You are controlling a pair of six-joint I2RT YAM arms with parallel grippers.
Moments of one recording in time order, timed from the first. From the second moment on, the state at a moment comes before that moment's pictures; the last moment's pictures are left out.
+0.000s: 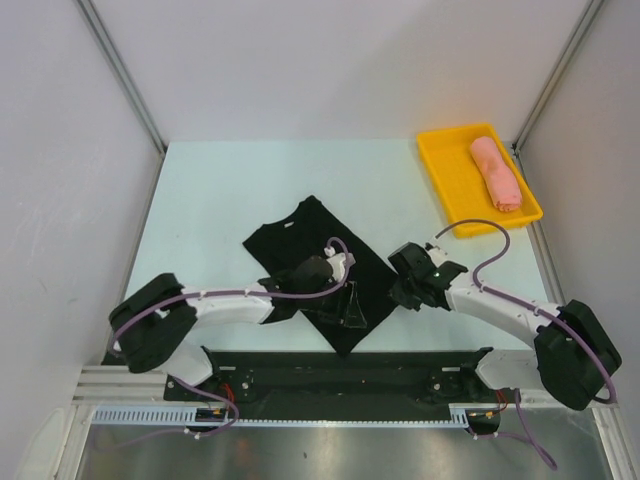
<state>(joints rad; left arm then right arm) -0.97 1.54 0.66 0.17 0.35 -0.77 0.69 1.24 0.67 -0.53 0.22 1.25</state>
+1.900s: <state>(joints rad) -1.25 1.64 0.77 0.11 -0.03 -0.60 0.60 0.90 0.67 -0.67 0.29 1.11</state>
